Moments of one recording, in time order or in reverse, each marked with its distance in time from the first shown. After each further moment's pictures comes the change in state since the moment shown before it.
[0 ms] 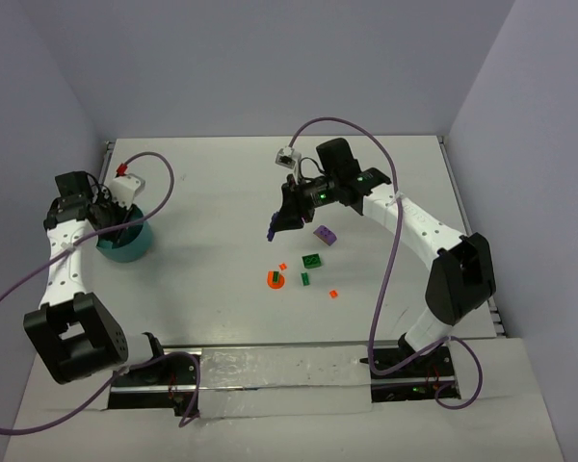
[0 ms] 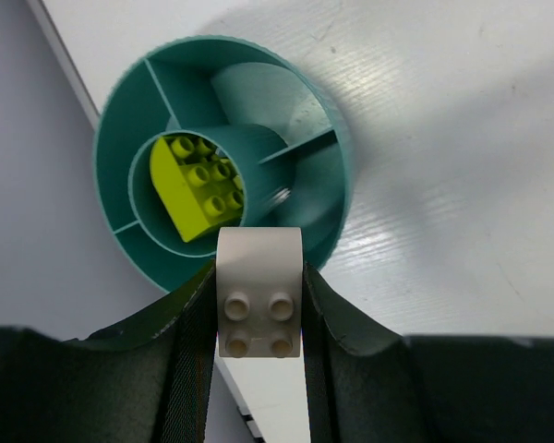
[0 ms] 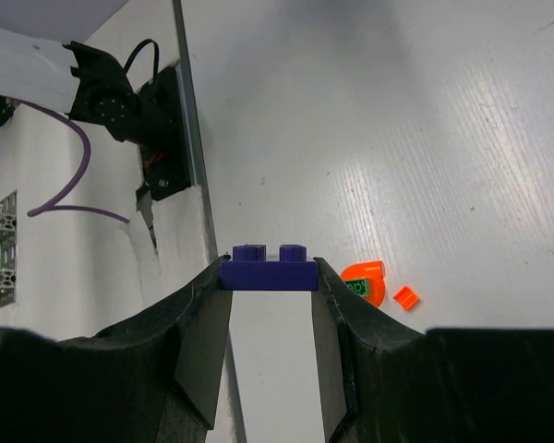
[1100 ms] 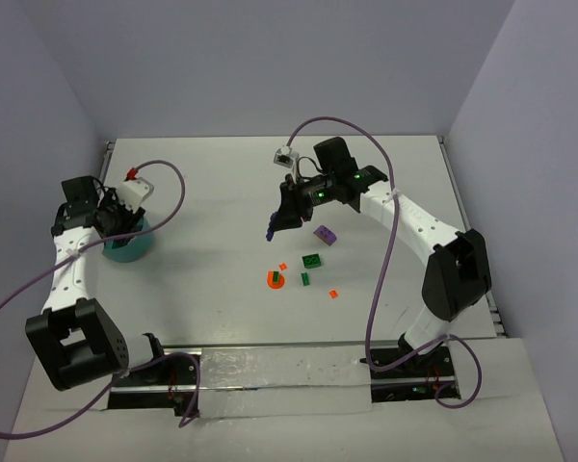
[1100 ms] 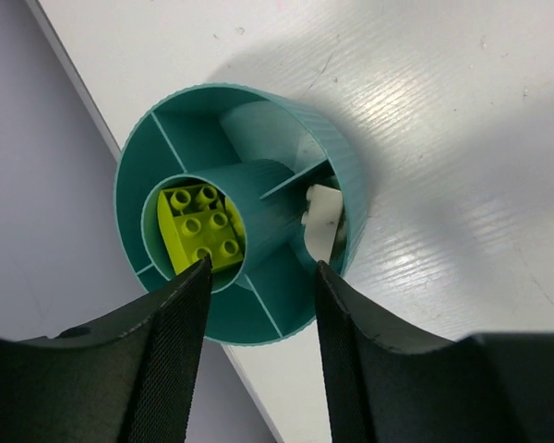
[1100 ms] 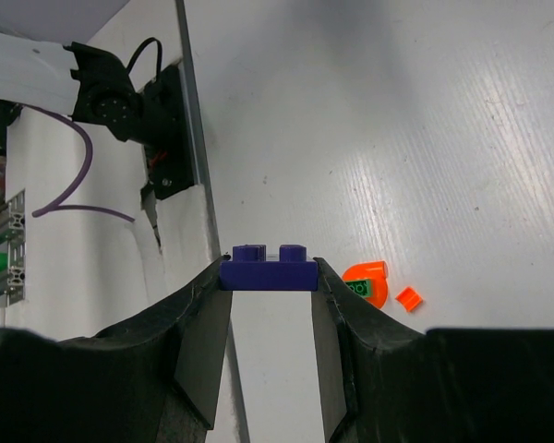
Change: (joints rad) left arm -0.030 -0.040 -0.083 0.129 0.018 0.108; right arm 0.000 0.032 0.029 -0.023 -0.011 0.000
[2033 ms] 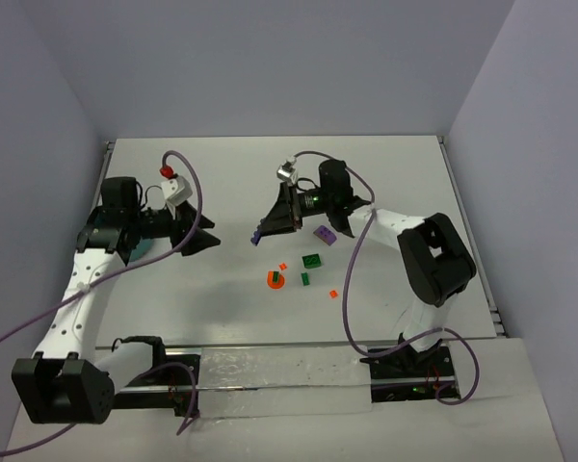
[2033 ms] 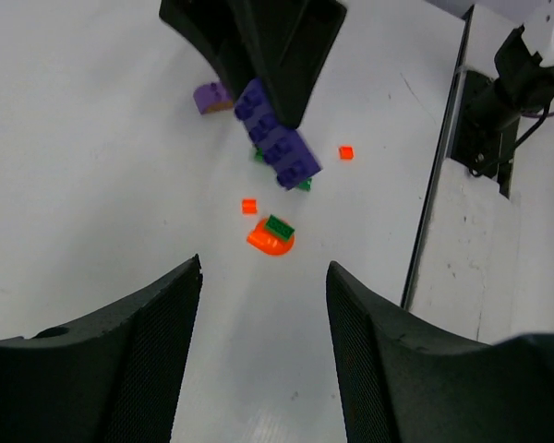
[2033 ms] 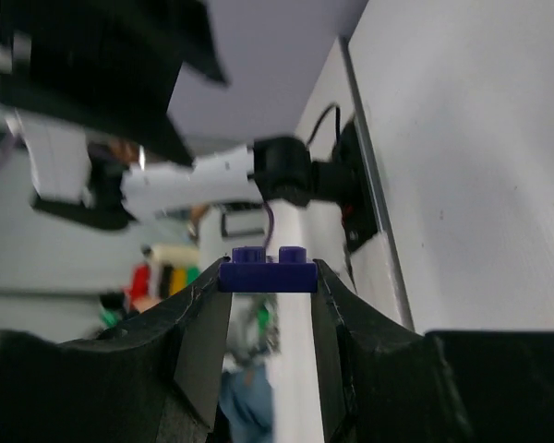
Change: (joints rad) left arm -0.341 -0.192 -0.025 -0.037 0.883 -0.449; right arm -0.012 0.118 -0.336 0.976 -0.268 1.079
